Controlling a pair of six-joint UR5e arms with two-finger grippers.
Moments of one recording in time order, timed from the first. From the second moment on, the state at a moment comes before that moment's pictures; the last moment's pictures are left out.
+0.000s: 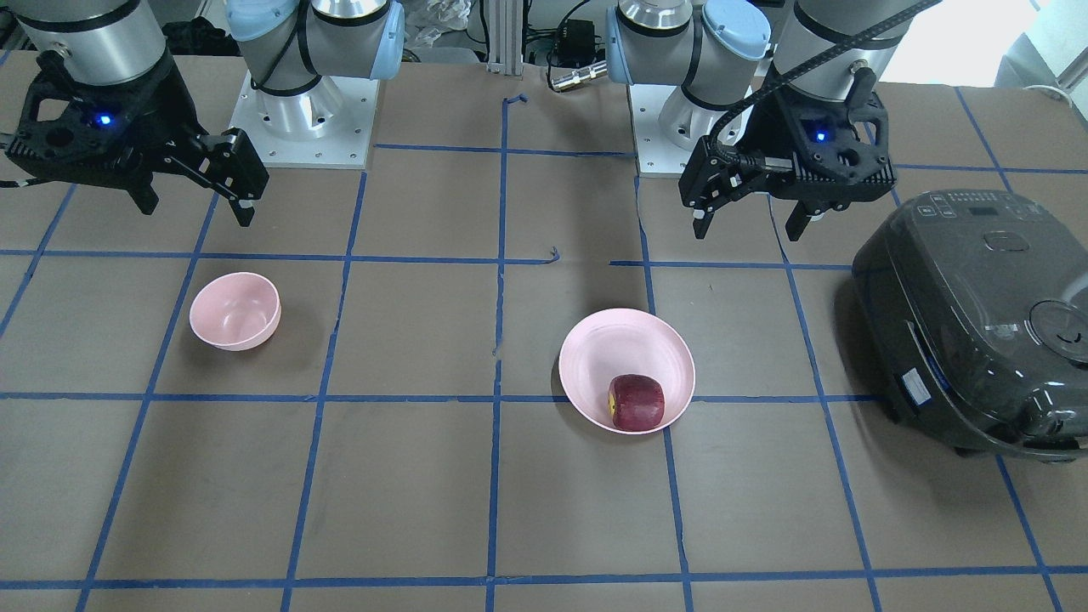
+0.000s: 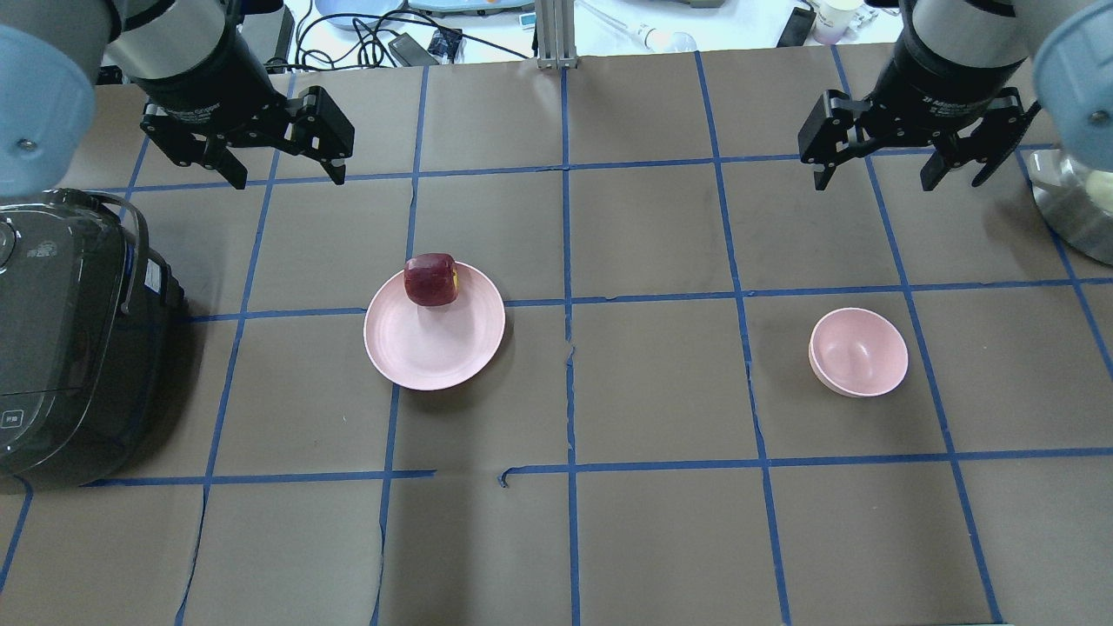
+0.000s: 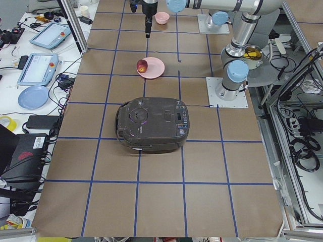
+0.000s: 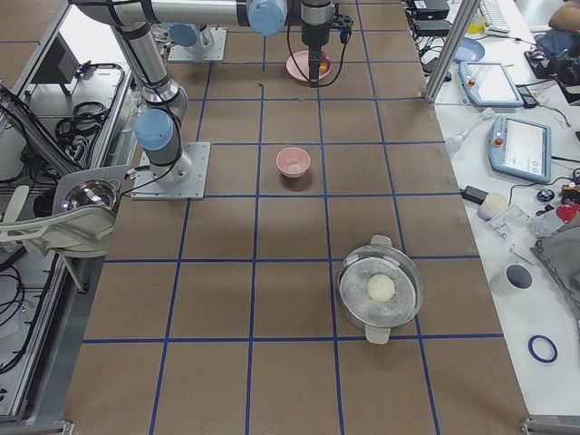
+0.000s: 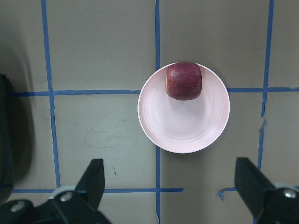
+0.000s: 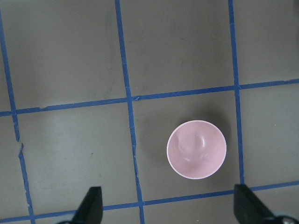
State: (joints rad) left arm -1.58 -1.58 -1.53 -1.50 1.57 -0.01; right arm 1.51 -1.62 1.60 -1.61 -1.62 0.04
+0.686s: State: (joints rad) left arm -1.58 -1.58 -1.54 -1.50 1.57 -0.01; right arm 1.51 -1.65 1.66 -1.61 -1.61 0.04
